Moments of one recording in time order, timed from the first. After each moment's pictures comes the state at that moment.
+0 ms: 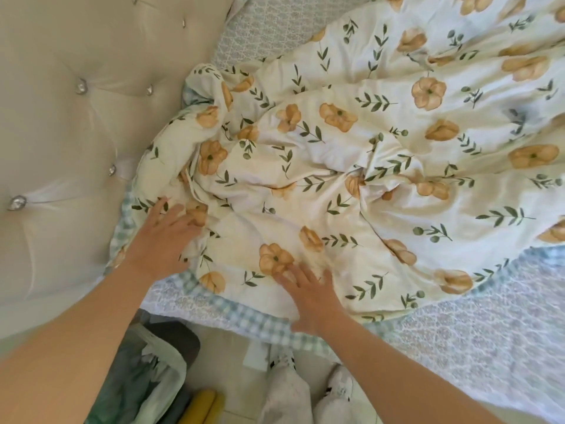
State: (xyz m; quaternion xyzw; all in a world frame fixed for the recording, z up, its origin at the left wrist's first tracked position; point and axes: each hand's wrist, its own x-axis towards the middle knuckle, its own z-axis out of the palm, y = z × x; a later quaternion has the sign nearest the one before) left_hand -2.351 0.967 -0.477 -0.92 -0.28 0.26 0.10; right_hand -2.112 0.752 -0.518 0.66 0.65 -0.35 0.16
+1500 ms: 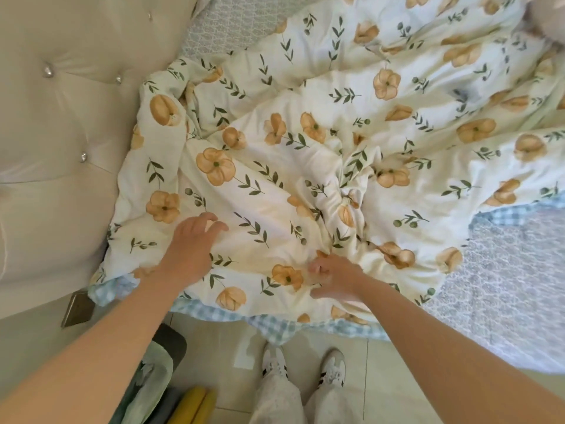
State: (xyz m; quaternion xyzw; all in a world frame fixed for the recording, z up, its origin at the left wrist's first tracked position) left_hand -2.300 0.884 -0.492 -0.90 -0.39 0.10 -0.16; right_hand -2.041 0.695 -0.491 0.74 0.44 -0.51 0.05
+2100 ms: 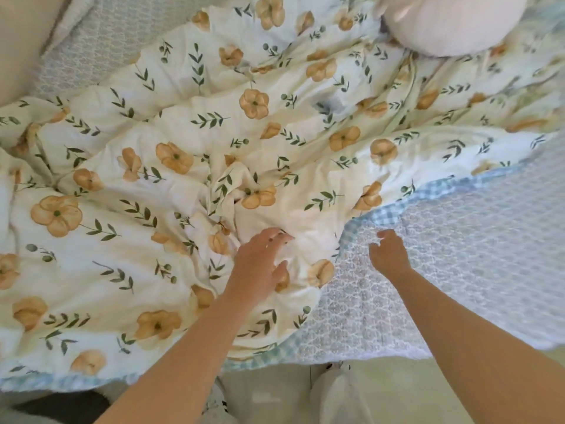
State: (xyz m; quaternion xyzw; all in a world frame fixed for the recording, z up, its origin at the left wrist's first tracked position) left_hand -1.993 0.714 -0.467 -0.91 -0.26 -0.03 -0.33; right_hand -1.767 0.552 -0.475 0.95 0.12 -0.27 -0.15
